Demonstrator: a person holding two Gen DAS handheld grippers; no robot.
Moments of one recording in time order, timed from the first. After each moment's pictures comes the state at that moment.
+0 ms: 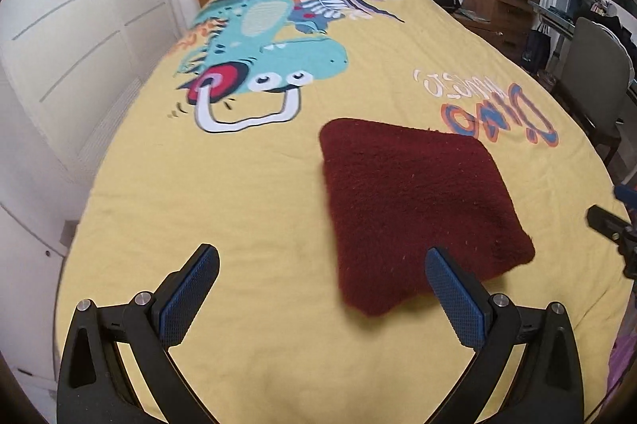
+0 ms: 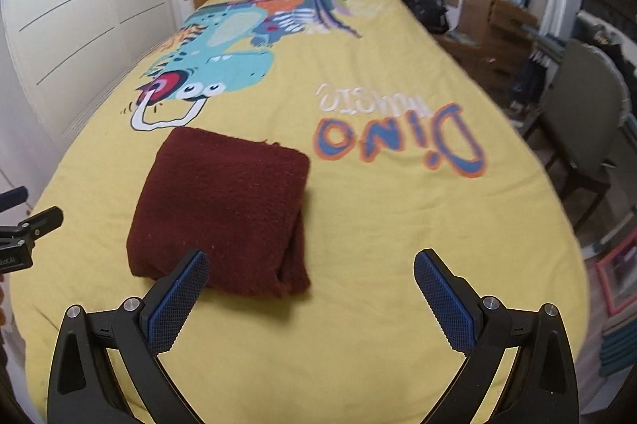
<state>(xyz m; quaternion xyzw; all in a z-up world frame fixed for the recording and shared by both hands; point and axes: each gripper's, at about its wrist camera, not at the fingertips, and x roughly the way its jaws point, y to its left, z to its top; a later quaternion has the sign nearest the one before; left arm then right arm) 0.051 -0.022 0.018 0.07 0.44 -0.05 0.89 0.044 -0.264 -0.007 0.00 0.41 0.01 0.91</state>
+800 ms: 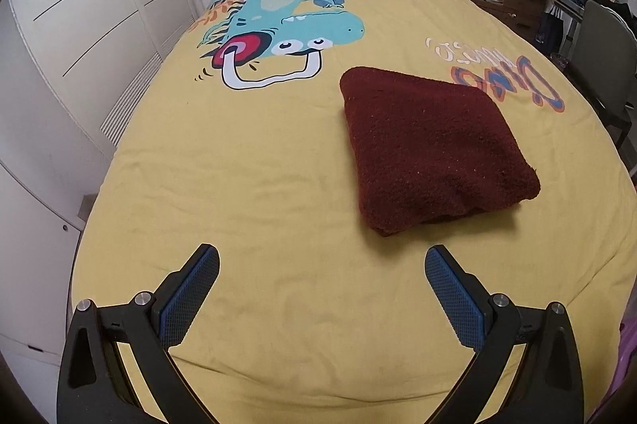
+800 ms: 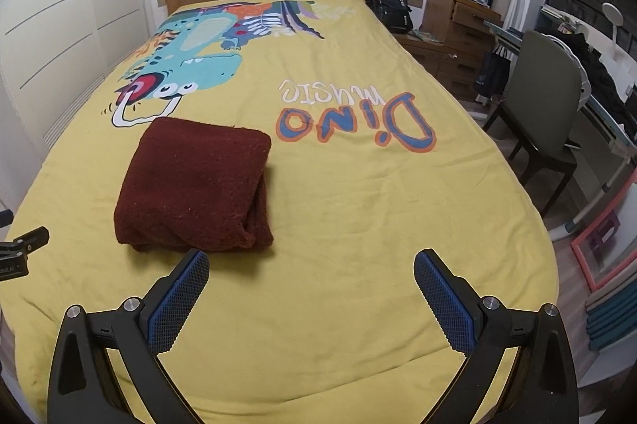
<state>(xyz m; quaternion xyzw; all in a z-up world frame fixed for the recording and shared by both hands) -0.010 -0.014 0.002 0.08 0.47 -0.02 0.88 -0.021 -0.282 0.000 0.00 0.41 -0.04 0.91</state>
